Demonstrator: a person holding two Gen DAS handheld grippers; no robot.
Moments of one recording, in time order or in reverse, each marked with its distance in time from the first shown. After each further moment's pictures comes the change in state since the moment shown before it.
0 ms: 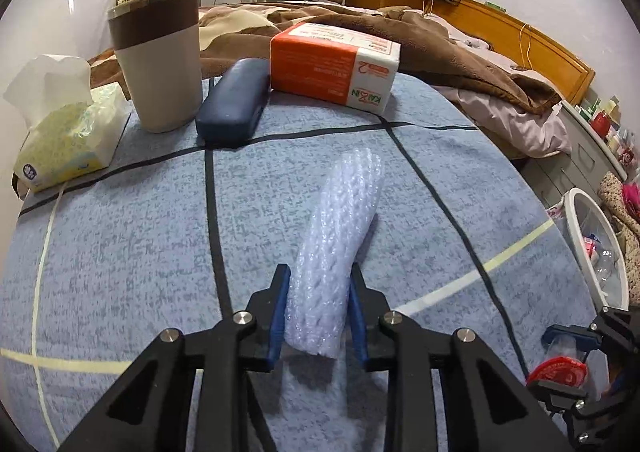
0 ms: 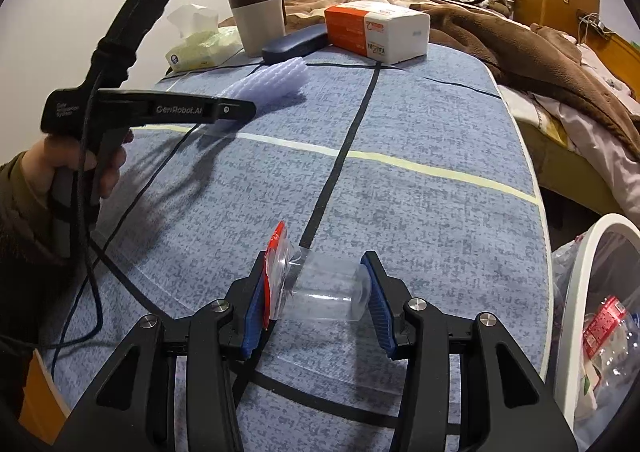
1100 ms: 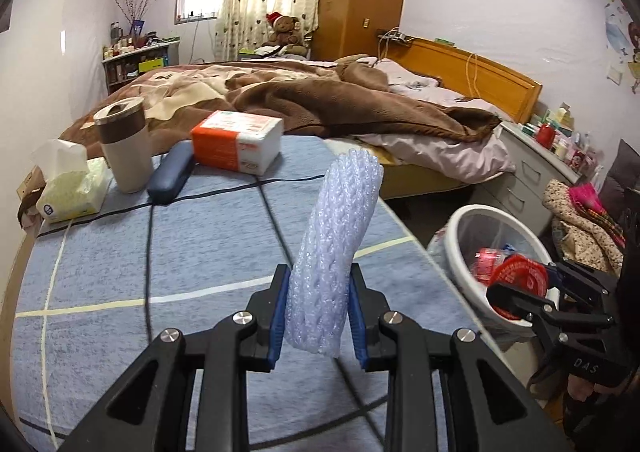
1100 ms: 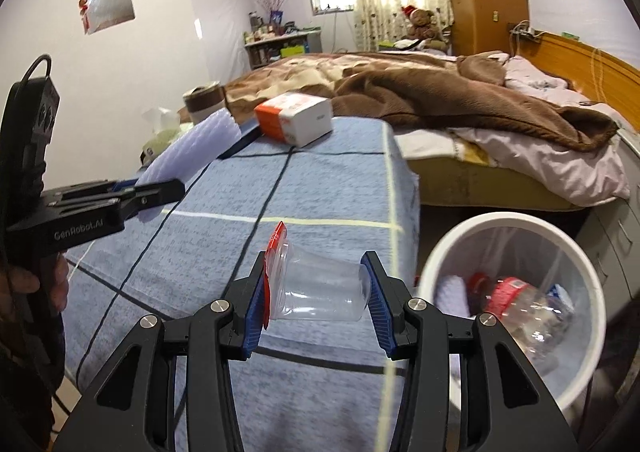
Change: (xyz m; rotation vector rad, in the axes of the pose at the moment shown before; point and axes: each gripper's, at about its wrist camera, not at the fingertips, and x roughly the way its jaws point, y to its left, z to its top) left arm -0.104 -0.120 -0.020 0.060 -0.194 -0.064; right arm -0.104 -0.060 -0.021 0.140 -0.254 -0.106
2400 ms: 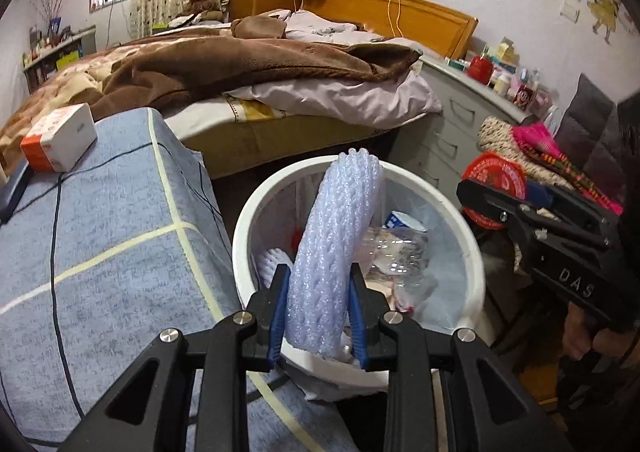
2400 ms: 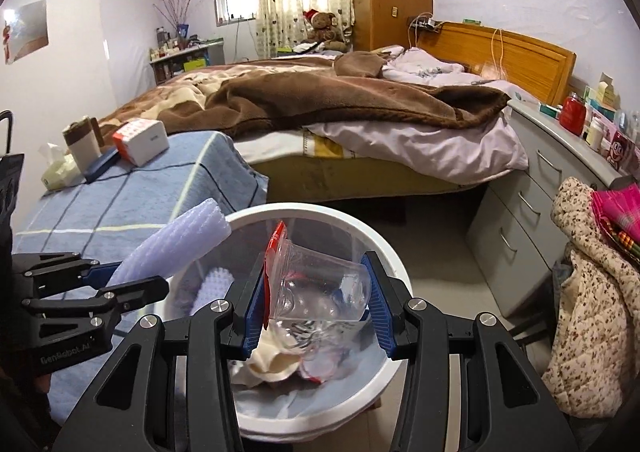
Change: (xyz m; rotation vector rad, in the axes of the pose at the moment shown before) left arm 0.092 -0.205 -0.004 0.137 0.157 -0.170; right arm -0.035 -0.150 -0.010 0.100 -0.012 -0.293
